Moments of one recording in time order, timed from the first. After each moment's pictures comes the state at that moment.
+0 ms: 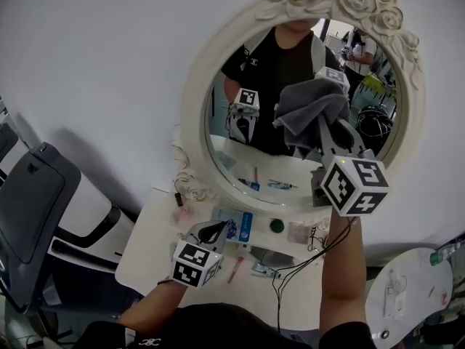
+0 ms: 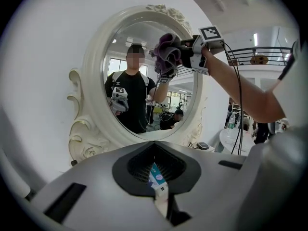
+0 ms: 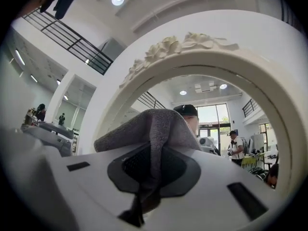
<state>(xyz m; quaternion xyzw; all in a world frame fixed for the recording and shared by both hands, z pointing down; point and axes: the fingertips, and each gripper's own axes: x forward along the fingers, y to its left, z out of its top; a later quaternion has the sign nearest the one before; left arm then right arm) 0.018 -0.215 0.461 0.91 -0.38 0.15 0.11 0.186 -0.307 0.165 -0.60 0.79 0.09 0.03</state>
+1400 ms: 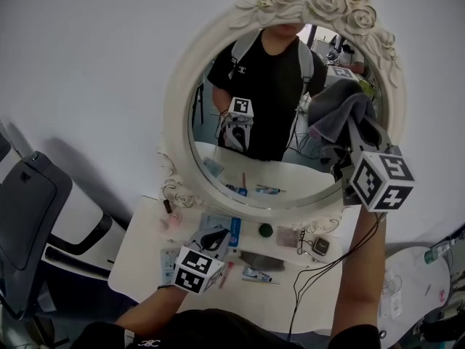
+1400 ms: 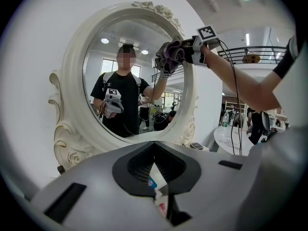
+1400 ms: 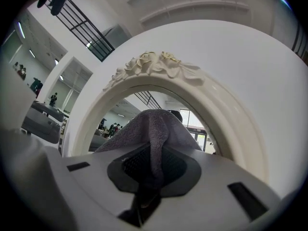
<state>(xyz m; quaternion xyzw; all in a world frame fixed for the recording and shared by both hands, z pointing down) 0.060 -0.203 0.458 0.92 -0.35 0.15 0.09 0.278 -0.280 0.124 -0.65 0.74 0.14 -0.04</state>
